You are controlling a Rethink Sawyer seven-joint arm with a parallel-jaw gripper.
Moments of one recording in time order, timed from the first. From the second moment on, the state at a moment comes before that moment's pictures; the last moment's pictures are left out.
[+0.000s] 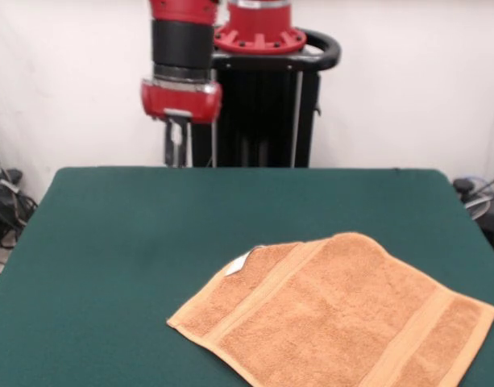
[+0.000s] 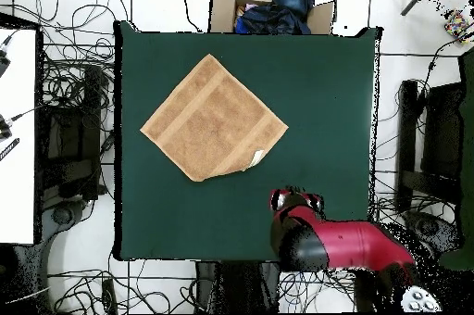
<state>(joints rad) -0.71 -0.89 0.26 2.10 -0.65 0.15 1.93</state>
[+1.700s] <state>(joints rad) -0.15 -0.46 -0.02 1.68 -0.11 -0.04 1.93</state>
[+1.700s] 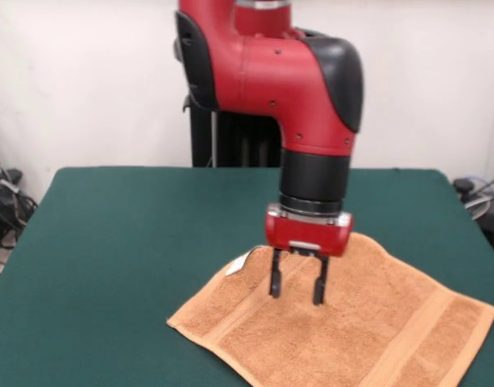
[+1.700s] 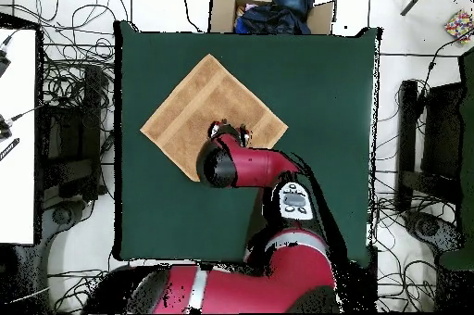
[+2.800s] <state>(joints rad) 0.01 -0.28 -0.13 1.51 0.04 -0.03 1.93</state>
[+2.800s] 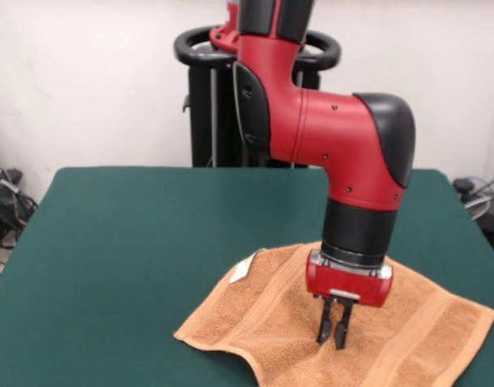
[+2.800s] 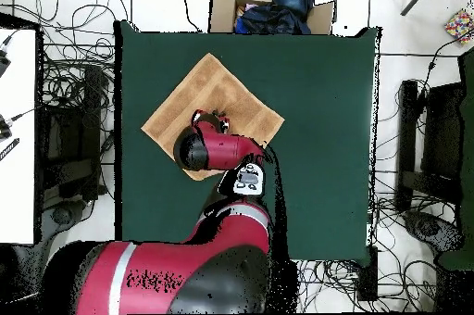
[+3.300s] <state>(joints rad) -0.04 -0.29 -0.09 1.50 0.02 -0.05 1.93</state>
